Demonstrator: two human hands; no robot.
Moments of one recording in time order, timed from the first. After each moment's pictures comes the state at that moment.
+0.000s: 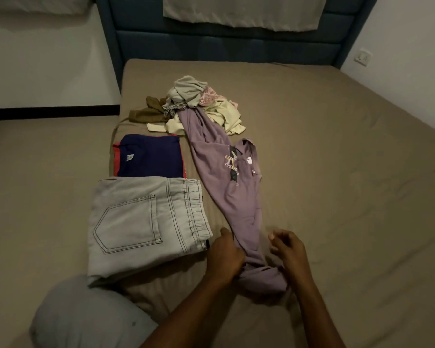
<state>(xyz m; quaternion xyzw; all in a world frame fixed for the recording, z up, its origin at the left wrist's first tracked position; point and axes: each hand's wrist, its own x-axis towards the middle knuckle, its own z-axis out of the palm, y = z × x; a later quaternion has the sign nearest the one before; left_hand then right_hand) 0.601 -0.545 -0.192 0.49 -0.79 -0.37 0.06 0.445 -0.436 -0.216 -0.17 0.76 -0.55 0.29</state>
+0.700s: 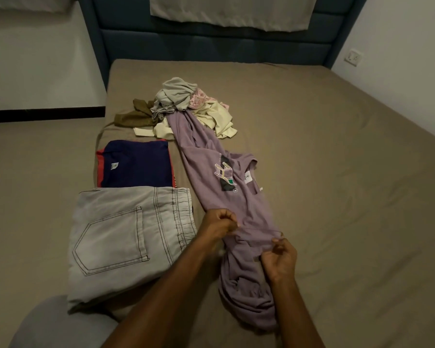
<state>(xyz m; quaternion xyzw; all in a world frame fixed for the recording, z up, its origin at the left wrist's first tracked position) 0.556 -0.627 -0.177 0.41 -0.62 -0.65 0.16 0.427 -0.483 -0.241 0.09 0.36 -0.84 0.40</state>
